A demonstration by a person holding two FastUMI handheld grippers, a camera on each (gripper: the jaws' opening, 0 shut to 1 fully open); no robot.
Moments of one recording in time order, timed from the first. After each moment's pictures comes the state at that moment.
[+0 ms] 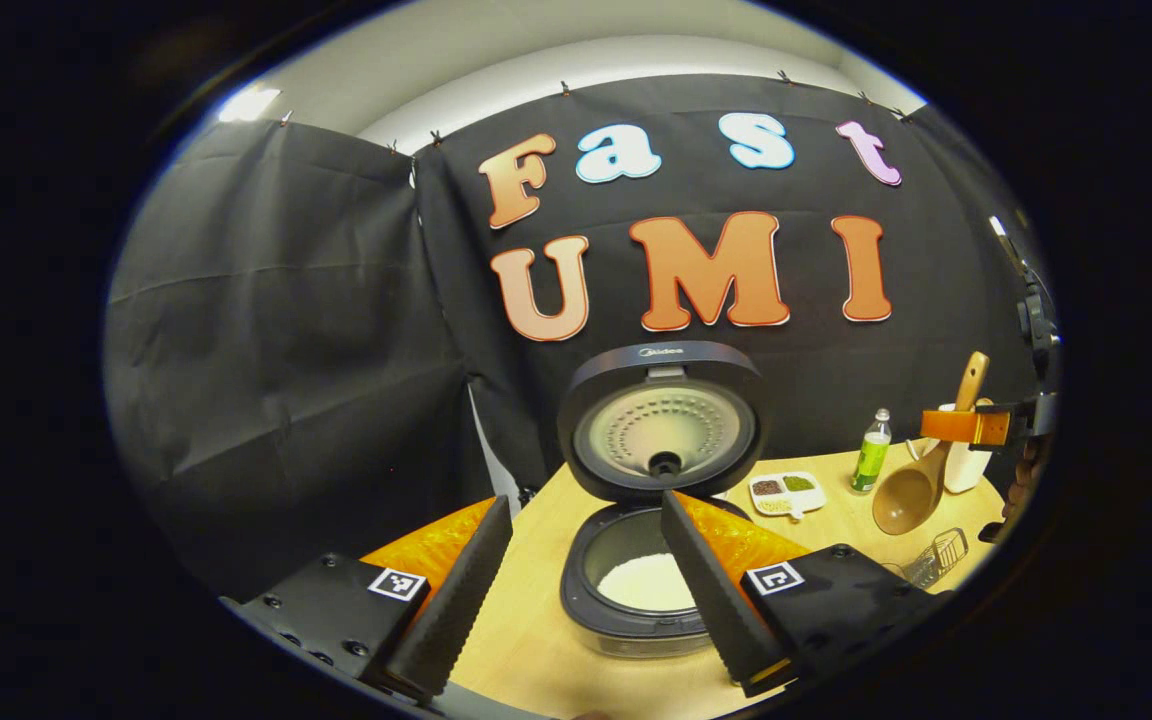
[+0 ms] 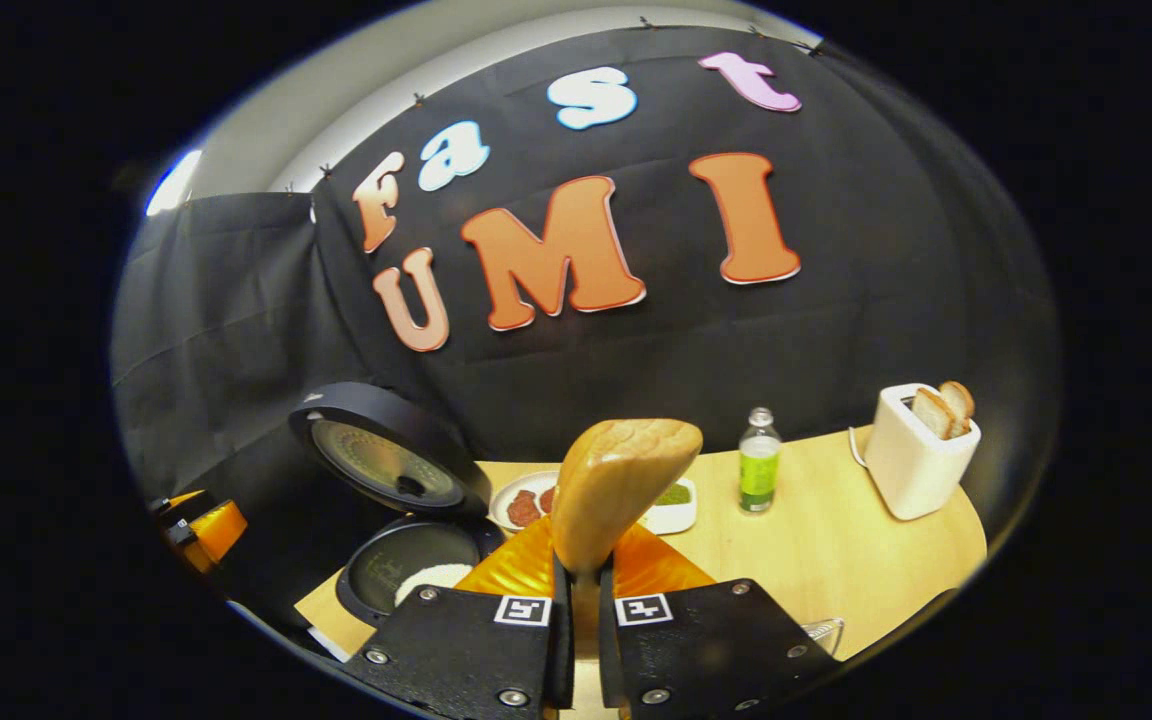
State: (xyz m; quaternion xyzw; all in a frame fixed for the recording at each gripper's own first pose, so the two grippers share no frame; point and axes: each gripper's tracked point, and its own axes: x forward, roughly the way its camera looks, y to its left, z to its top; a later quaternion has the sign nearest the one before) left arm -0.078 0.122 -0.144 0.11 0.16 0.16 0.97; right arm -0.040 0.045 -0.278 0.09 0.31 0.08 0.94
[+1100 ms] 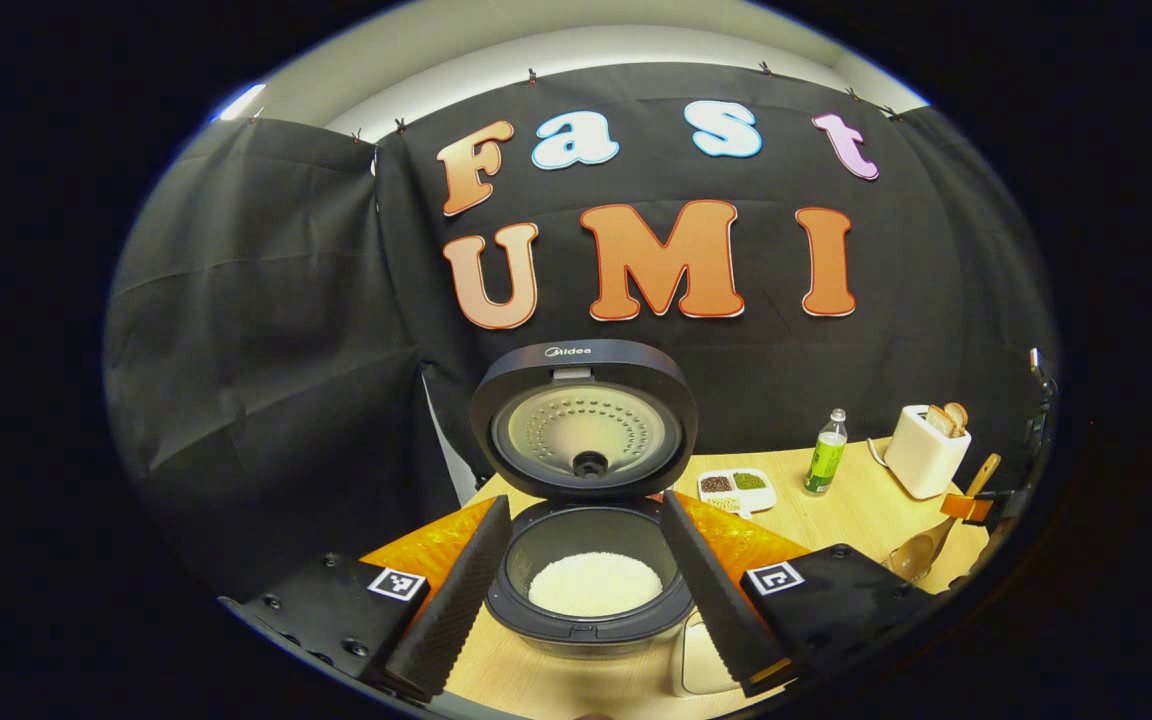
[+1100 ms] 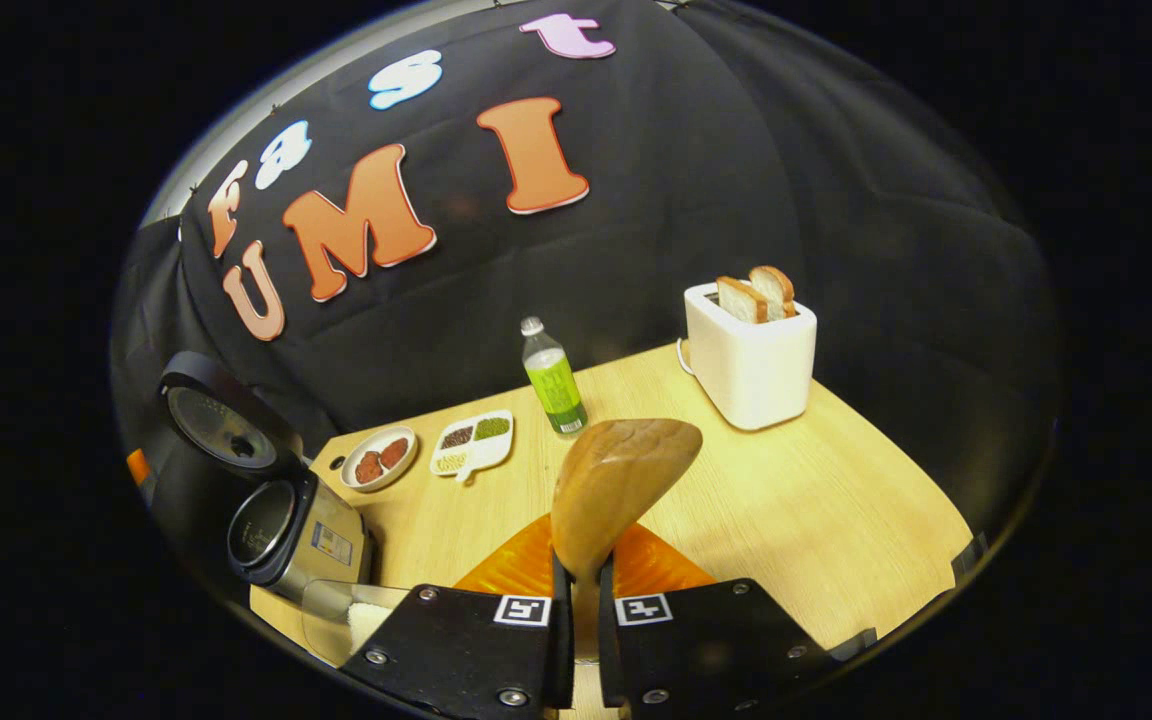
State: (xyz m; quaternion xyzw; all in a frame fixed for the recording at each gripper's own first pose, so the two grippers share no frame) left arm -0.052 0.068 -0.144 0.09 0.19 0.13 0.97; right arm -0.115 -0.120 -0.381 0.10 0.40 -0.10 0.90
